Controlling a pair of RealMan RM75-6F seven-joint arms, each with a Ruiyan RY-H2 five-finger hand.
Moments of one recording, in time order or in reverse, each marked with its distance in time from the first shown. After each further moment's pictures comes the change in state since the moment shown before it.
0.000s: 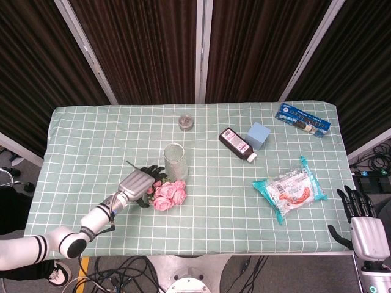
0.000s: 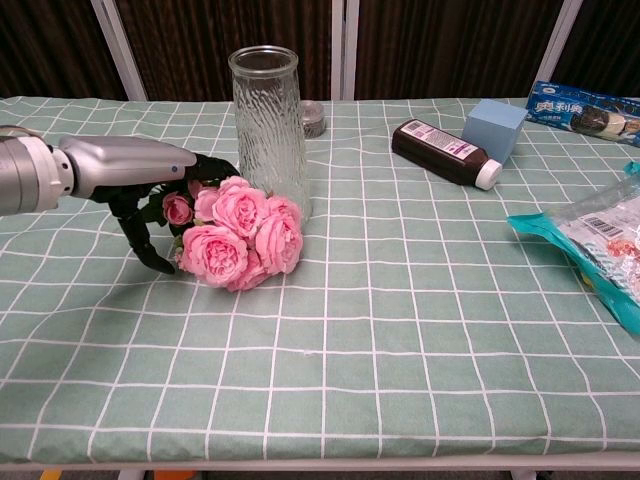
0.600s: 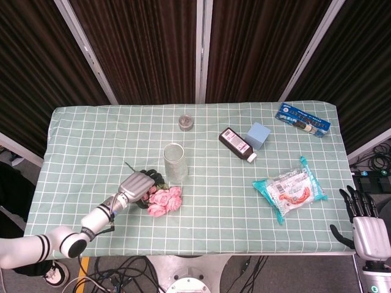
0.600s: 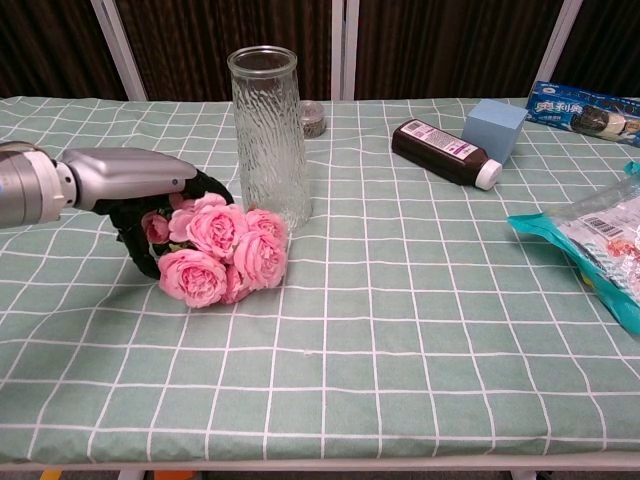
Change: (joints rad) left arm -0.007 -0.031 0.042 0.062 0.062 0.028 -0.056; right arm -0.004 -0.001 0.005 0.007 0.013 -0.002 0.003
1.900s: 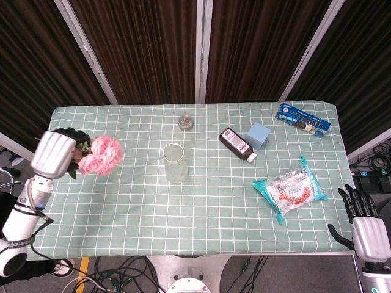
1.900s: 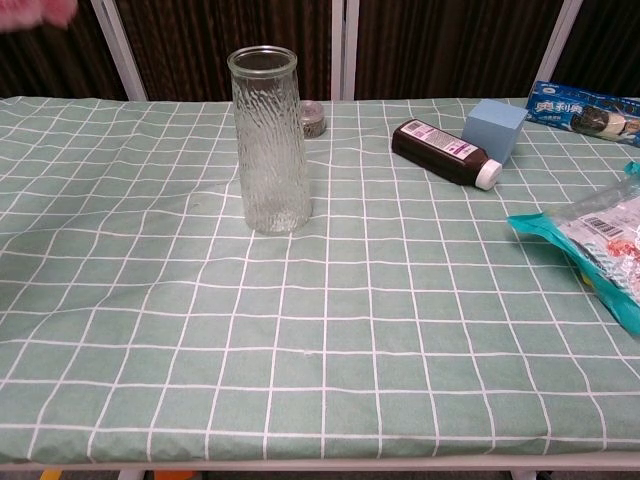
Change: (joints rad) left arm 0.250 0.410 -0.104 -0.200 0.151 0.666 -0.079; right arm -0.003 0.015 -0.002 -0.031 -0.037 0.027 0.015
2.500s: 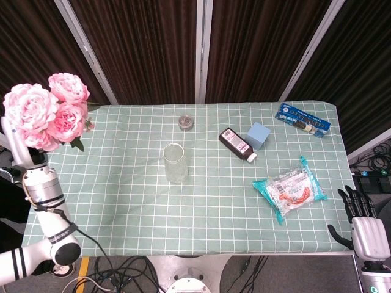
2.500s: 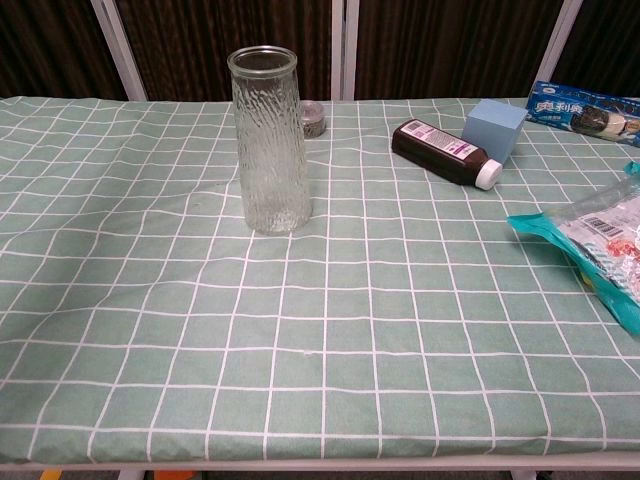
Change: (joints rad) left arm -0.017 -0.318 -0.421 -0.243 -0.269 0.312 -0.461; right arm 0.002 -0.015 0.000 0.020 0.026 -0.024 0.010
